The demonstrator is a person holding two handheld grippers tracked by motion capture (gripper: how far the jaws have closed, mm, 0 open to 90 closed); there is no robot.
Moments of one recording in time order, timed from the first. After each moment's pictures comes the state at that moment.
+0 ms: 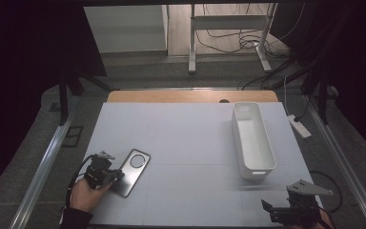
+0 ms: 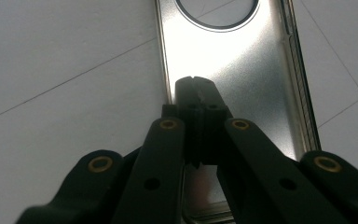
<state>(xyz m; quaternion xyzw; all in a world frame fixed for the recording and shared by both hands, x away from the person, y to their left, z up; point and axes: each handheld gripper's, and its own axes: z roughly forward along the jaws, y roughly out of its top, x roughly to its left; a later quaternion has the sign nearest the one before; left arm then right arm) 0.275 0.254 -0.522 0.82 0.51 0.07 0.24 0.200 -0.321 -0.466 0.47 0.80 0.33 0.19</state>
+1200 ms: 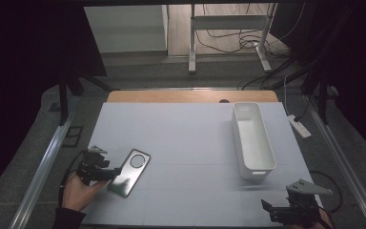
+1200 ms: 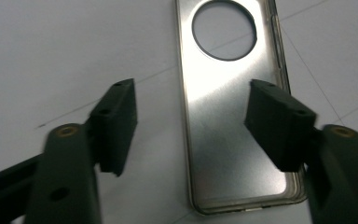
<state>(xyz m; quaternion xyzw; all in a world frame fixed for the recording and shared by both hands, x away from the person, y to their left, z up) 0.276 0.268 -0.496 0.80 0.54 0.08 0.27 0.201 -0.321 -0.467 0.47 0.80 0.32 0.18</state>
